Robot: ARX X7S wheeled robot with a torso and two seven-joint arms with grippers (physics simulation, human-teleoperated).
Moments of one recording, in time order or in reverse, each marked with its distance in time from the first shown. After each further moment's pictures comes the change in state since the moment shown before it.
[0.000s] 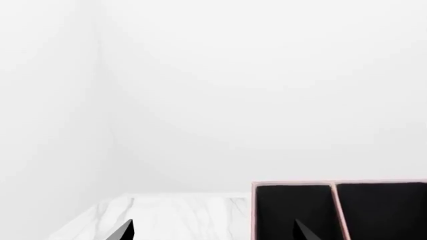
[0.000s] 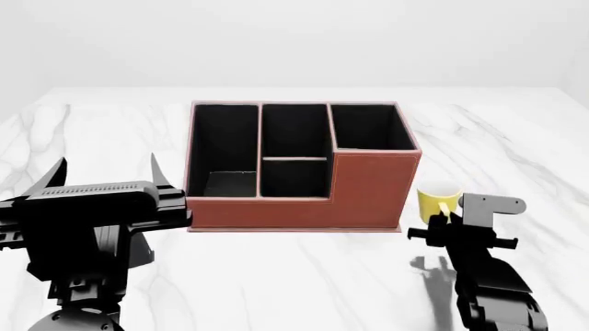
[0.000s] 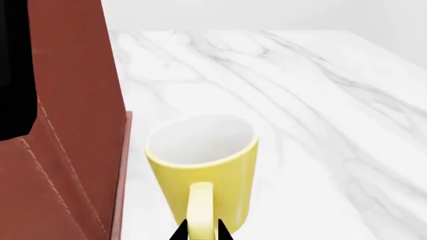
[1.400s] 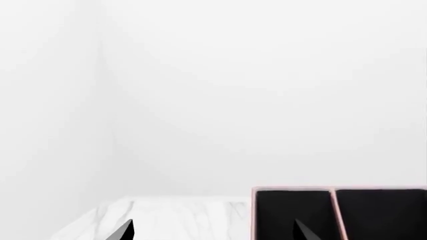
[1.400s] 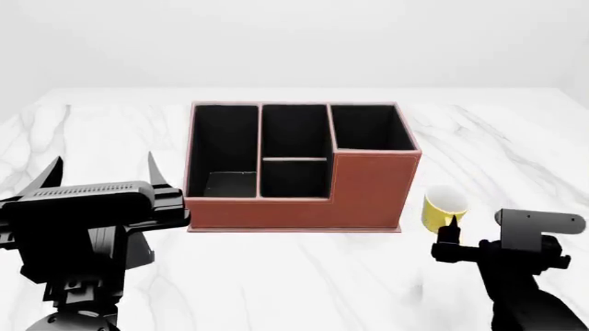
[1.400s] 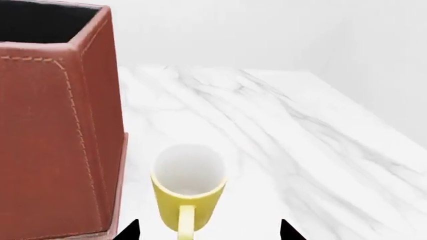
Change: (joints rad) left arm -0.001 -0.014 -0.006 0.021 -0.037 -0.005 -0.028; right arm -0.409 0.129 0.127 -0.892 0.106 0.391 0.151
